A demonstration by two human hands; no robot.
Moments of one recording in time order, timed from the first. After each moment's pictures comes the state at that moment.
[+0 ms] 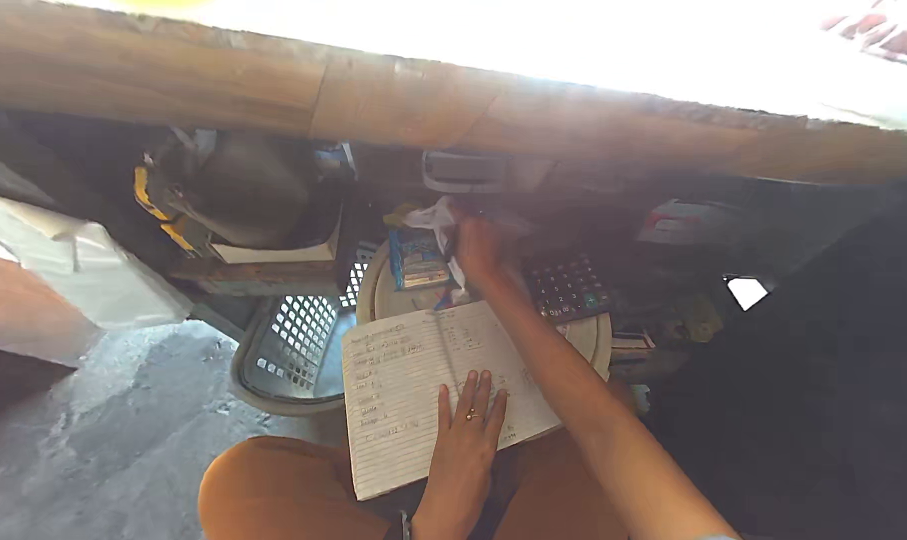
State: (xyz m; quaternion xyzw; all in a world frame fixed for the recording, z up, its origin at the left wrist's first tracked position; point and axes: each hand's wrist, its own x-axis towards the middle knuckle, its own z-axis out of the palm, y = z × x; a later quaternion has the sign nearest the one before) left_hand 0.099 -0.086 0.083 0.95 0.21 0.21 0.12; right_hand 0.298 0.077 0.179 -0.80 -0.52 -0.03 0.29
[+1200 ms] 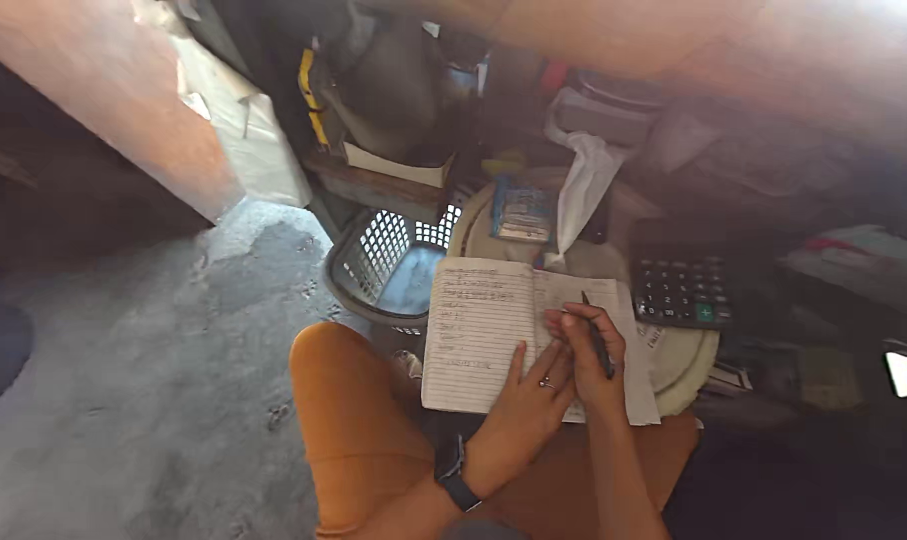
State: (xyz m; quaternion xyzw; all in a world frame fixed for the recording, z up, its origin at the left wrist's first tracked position) left_hand 0.103 -0.094 0.080 0.94 0.21 0.24 0.13; right_hand 0.243 -0.091 0.092 -0.57 -0.41 0.29 0.65
